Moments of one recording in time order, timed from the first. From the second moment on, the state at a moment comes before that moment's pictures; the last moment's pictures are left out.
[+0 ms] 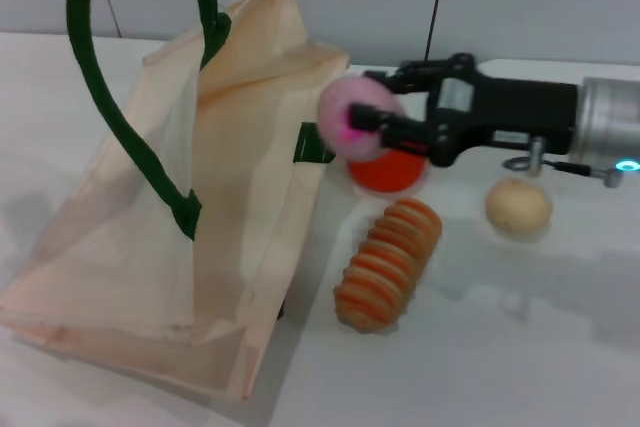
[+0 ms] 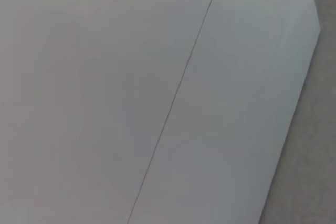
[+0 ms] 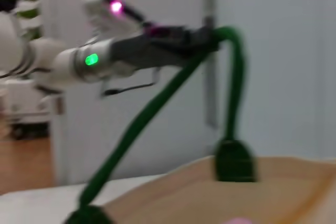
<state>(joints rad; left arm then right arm) -0.80 -1.85 2.86 -0.60 -0.84 1.92 -1.63 0.84 2.02 -0.86 -0.35 1.43 1.47 -2.04</state>
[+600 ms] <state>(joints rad) -0.83 -1.85 2.86 -0.59 -0.83 1.92 -1.63 1.03 2.04 -0.99 -0.22 1.44 1.22 -2.04</state>
